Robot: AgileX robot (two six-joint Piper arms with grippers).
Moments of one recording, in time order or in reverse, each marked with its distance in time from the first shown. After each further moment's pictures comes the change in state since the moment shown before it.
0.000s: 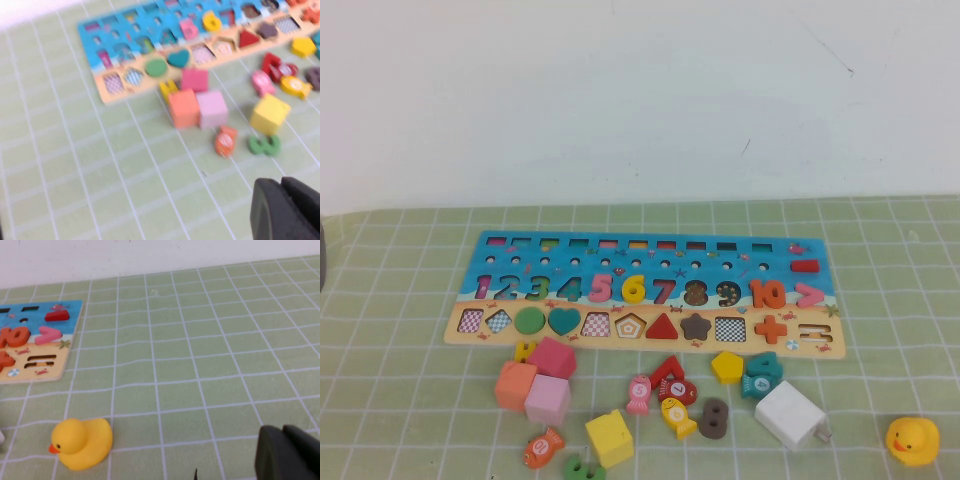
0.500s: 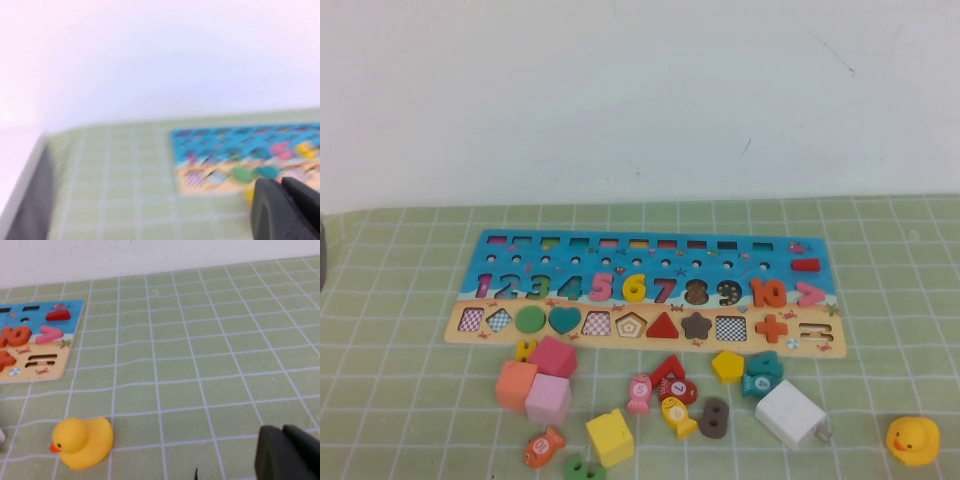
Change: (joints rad) right arm 0.000 0.000 0.000 0.000 0.000 0.000; left arm 0.395 -0.423 0.541 -0.028 -0.651 0.003
